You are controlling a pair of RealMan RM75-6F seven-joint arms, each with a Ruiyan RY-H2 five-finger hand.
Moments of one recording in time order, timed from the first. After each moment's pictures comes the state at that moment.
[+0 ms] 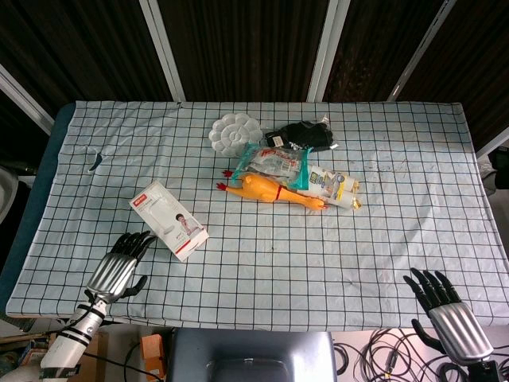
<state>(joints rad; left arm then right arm) -0.38 -1.26 -0.06 -1.80 1.31 1.10 0.35 -0.01 -1.07 -0.15 -1.61 -1.79 1.50 -0.07</state>
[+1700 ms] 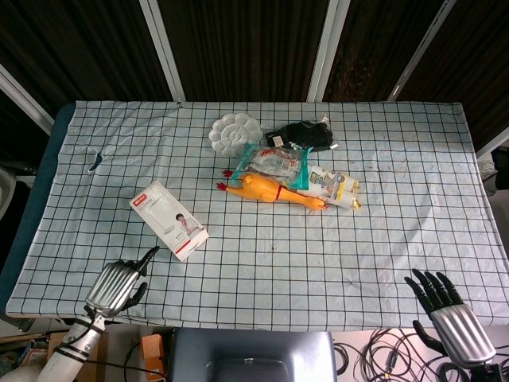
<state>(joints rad) -0.33 -1.25 0.12 -1.79 1.50 1.30 0.38 -0.02 -1.07 -0.15 -1.60 -1.81 1.53 -0.07</state>
